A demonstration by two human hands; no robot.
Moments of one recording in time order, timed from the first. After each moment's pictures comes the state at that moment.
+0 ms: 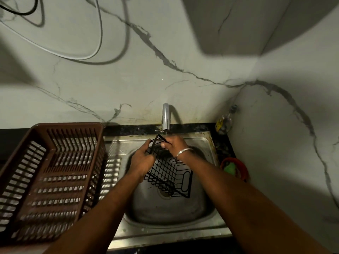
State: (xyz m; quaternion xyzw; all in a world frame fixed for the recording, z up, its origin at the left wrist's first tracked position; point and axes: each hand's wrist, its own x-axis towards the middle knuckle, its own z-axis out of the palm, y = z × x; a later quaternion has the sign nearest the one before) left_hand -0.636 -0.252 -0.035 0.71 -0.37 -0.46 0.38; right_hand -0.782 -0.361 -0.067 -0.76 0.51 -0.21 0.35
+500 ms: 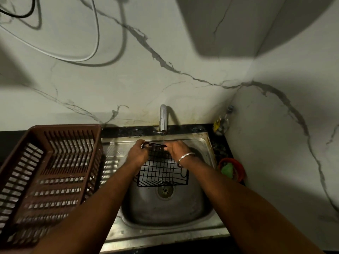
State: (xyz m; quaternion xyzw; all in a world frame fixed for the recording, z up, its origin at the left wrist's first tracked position) left_hand -0.622 -0.284 -0.042 0.75 -0.41 -0.40 0.33; right_hand -0.798 -0.356 -0.075 -0.83 0.51 -0.10 0.20
